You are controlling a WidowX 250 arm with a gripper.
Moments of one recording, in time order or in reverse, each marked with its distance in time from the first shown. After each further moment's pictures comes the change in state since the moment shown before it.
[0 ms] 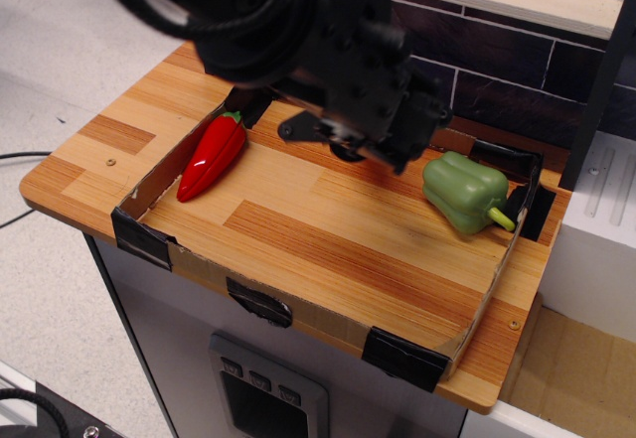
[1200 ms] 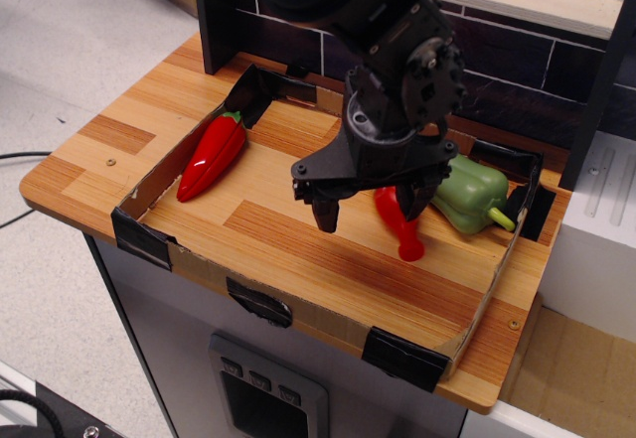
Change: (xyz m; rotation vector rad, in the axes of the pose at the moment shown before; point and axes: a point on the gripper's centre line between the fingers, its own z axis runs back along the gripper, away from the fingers) arm -0.039 0.006 -0.006 0.188 0.396 0.075
